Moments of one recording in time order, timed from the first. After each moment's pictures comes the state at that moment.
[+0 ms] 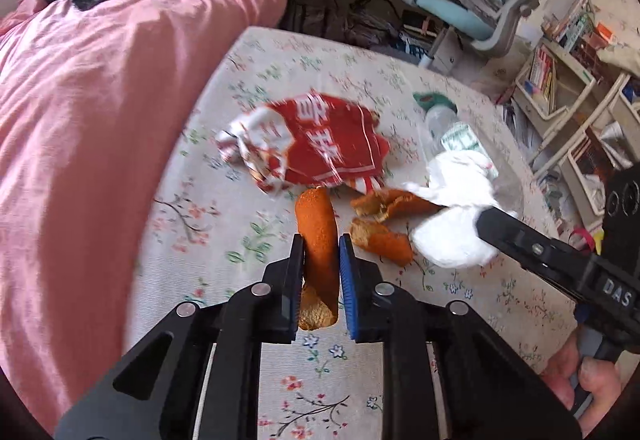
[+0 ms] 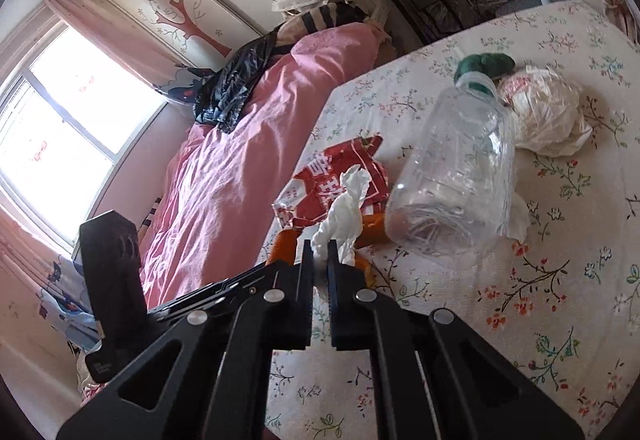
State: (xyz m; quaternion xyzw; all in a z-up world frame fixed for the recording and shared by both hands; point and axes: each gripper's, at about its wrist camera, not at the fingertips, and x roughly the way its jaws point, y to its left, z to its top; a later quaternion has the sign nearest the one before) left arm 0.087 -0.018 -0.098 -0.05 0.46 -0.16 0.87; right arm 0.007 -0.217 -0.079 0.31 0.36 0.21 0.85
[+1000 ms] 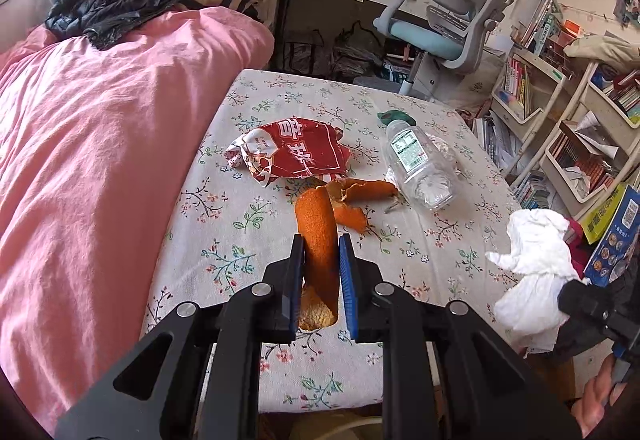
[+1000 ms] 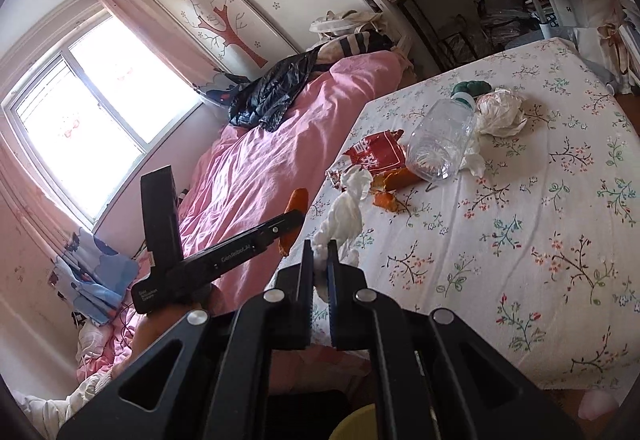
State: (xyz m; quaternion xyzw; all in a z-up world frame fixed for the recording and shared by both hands) left arm 0.004 -0.009 -0.059 -0.03 0.40 -0.18 0.90; right arm -0.116 -0.229 -0.044 0.28 0.32 0.23 0.87
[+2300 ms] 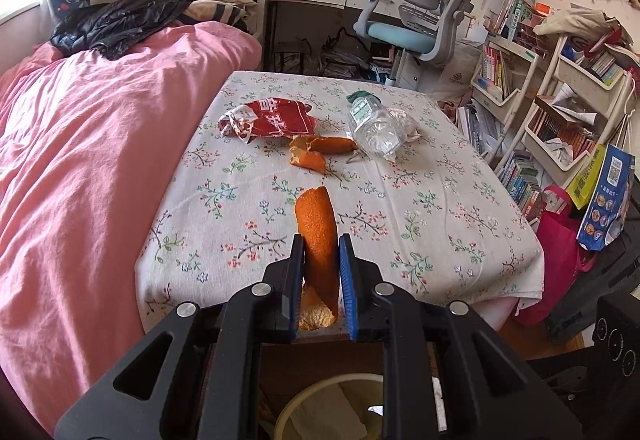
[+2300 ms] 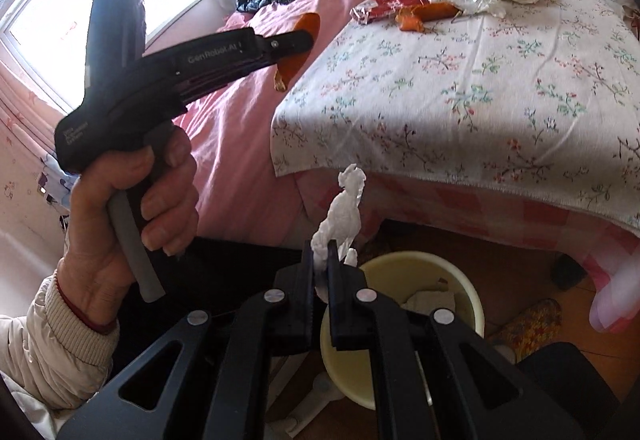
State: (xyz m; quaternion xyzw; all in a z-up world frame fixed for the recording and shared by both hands) left arm -0.110 -0.014 -0.059 0.00 0.37 -0.19 0.91; right arm -0.216 -0.163 -0.109 0.18 0.46 0.27 0.82
